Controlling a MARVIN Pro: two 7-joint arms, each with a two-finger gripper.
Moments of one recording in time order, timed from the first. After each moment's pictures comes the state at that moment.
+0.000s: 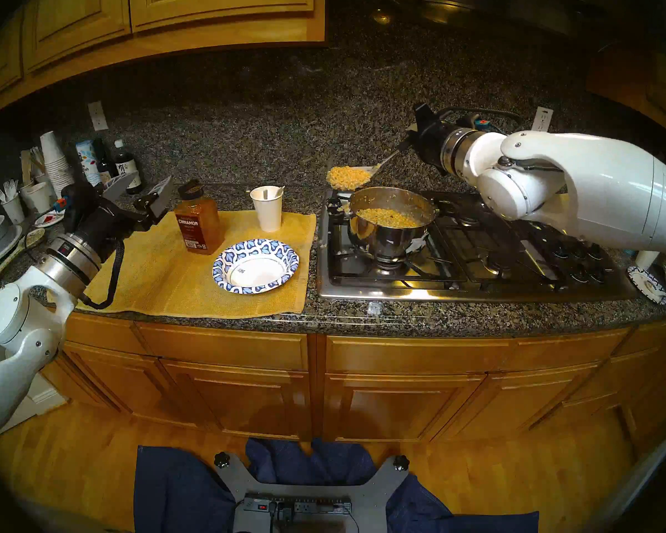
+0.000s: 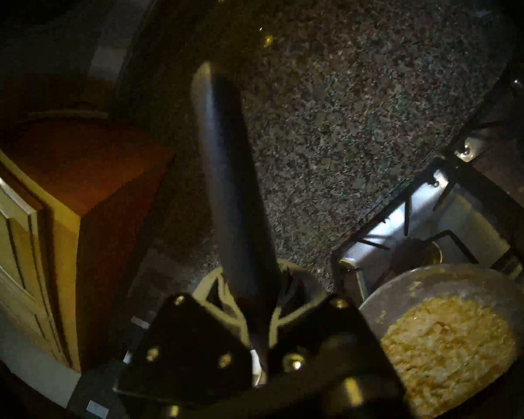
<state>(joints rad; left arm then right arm) 2.16 -0.56 -1.93 -2.22 -0.95 -0.20 0.09 0.62 -0.53 -0.71 -1.86 2.83 -0.40 -0.08</state>
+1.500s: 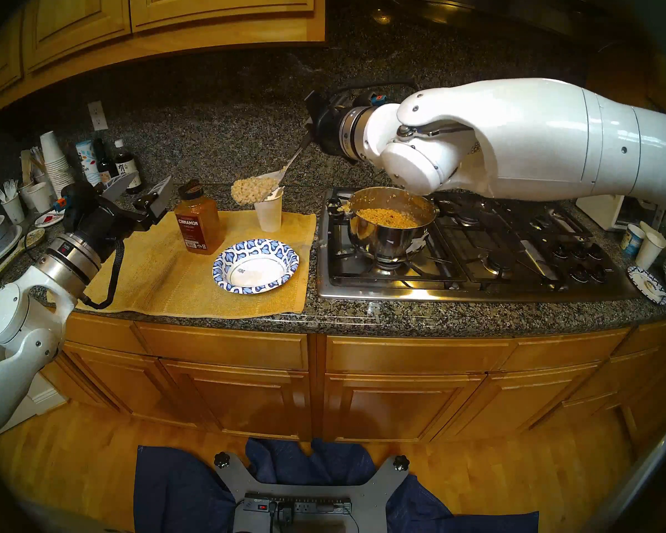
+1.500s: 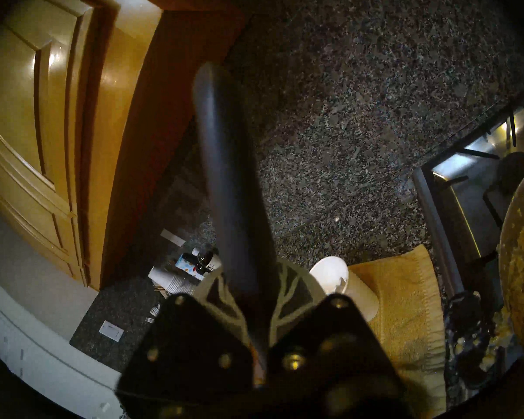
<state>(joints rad) 2.16 -0.56 -1.94 -2.22 -0.95 -0.20 0.09 0.56 -0.83 -0.58 -1.87 2.88 -0.41 -0.15</state>
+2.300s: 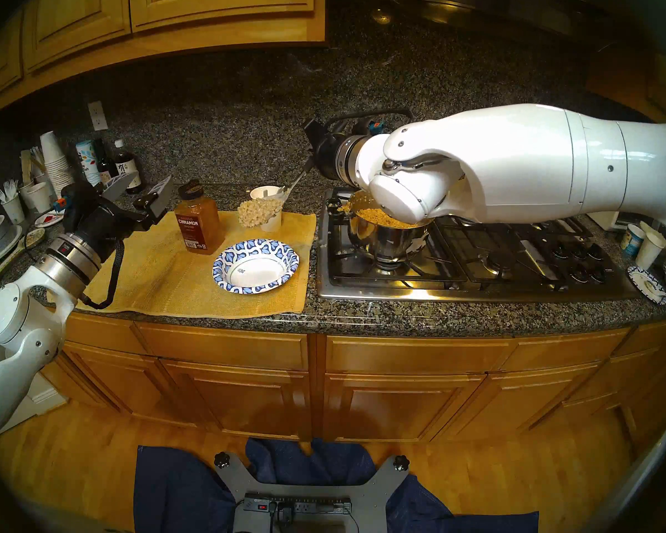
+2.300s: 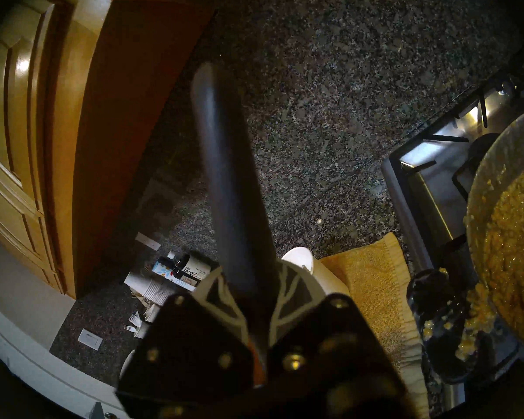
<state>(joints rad) 2.16 -0.56 -1.94 -2.22 -0.95 -0.20 0.09 0.51 -0.86 -0.62 -1.89 2.87 -0.52 -0.18</state>
